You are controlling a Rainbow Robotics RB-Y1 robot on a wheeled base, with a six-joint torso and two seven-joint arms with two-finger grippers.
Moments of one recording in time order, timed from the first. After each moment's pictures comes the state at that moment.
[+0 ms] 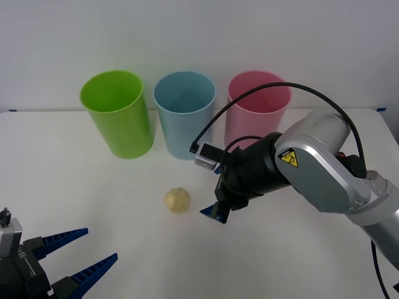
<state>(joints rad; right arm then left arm) -0.55 -0.46 0.48 -1.90 2.31 -1.45 -1.16 0.70 0.39 0.35 -2.33 -1.47 -1.10 0.73</state>
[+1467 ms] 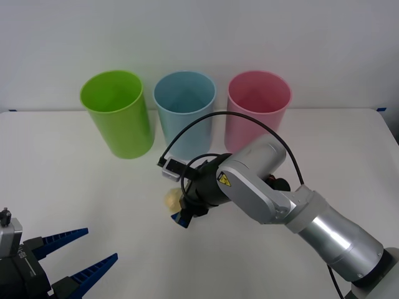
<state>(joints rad) -0.61 -0.24 0.62 -1.53 2.49 -1.20 -1.15 0.70 0.39 0.35 -2.33 -1.47 -1.10 0.73</state>
